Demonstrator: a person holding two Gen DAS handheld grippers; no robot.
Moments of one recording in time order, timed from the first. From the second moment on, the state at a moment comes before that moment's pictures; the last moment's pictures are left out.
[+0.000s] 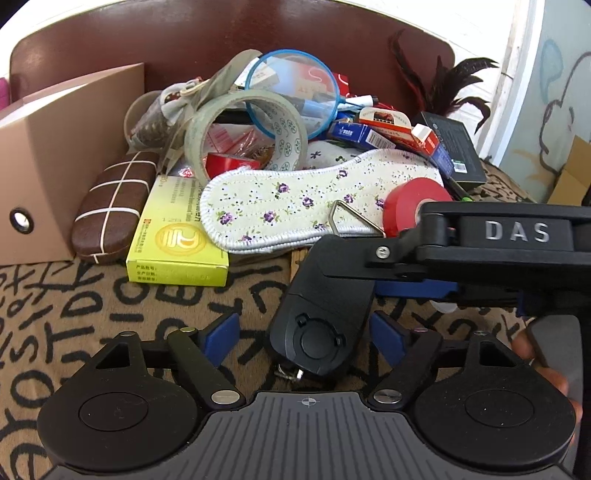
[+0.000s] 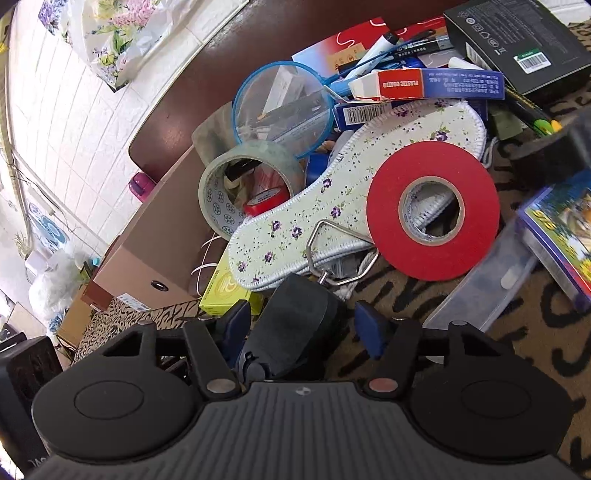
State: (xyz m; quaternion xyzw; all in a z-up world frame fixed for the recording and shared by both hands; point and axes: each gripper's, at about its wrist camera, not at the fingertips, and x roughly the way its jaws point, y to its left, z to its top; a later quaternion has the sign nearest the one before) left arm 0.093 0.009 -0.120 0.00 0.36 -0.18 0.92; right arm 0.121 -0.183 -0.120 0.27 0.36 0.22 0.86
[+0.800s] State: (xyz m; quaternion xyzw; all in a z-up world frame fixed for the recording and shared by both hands) left arm 0.039 0.029 -0.111 -0.02 0.39 -0.24 0.89; right arm 0.075 -0.174 -0.120 0.23 0.39 0.24 0.86
